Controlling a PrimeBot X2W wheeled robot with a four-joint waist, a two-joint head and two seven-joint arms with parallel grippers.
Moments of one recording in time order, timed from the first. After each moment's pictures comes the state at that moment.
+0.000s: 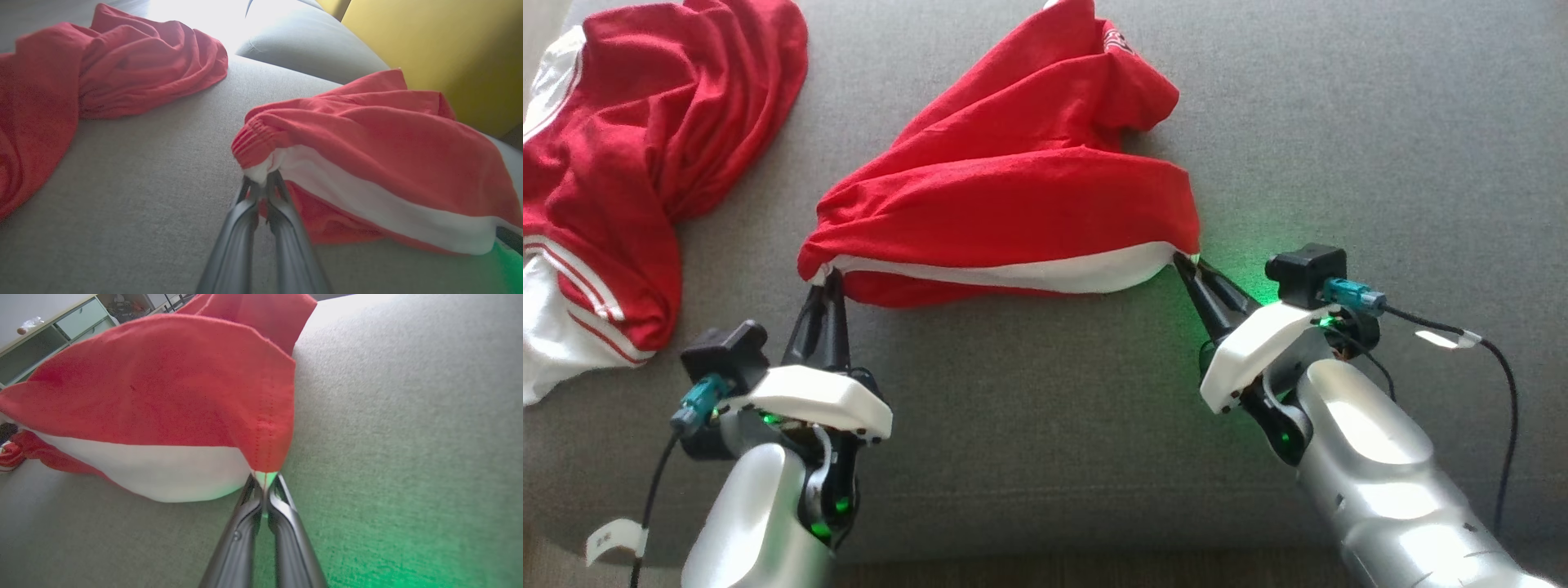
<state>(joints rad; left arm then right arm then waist) -0.27 0.07 -0.23 0.42 -0.42 0.03 -0.26 -0.60 -0.06 0.40 0.89 0.42 0.13 -0.26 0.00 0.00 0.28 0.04</state>
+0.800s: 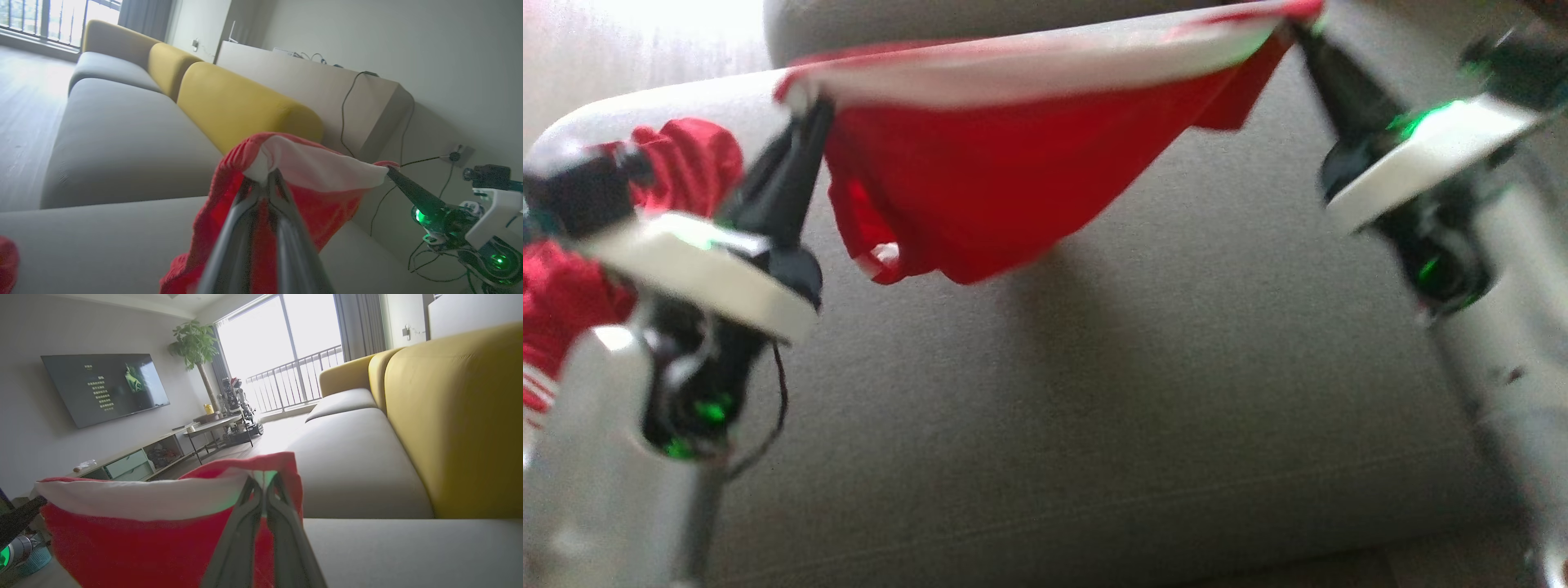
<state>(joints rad) -0.34 0.25 -0.21 -0.08 -0.75 -0.12 0.15 -0.71 -0.28 0.36 0.40 0.80 0.13 -0.06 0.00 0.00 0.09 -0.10</state>
